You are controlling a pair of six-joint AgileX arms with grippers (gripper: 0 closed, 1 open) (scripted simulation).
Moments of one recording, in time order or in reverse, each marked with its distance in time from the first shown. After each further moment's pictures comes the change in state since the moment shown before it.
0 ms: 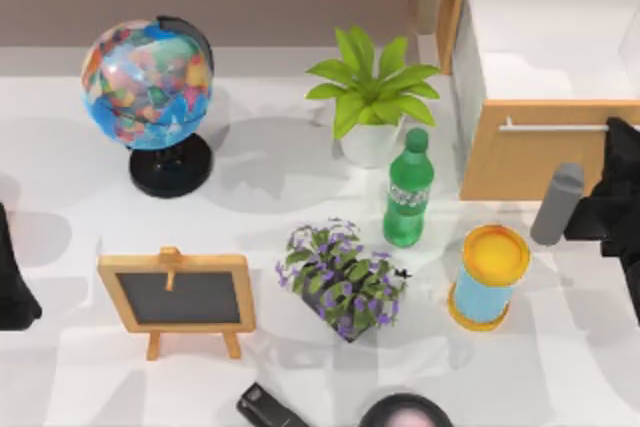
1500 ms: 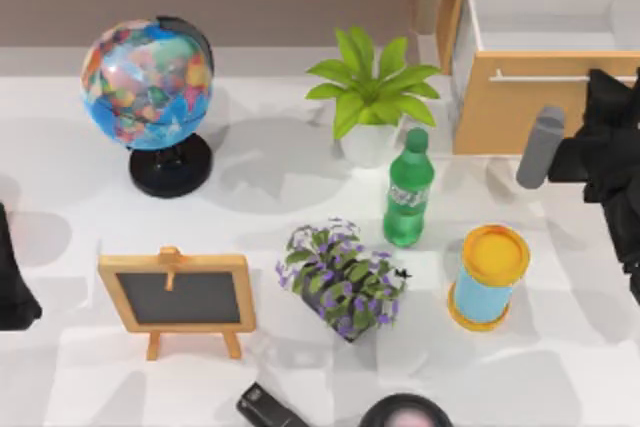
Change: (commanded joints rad) left arm 0.000 0.000 0.000 0.000 0.000 0.000; right arm -0.065 0.080 0.245 -0.176 -0.070 0.004
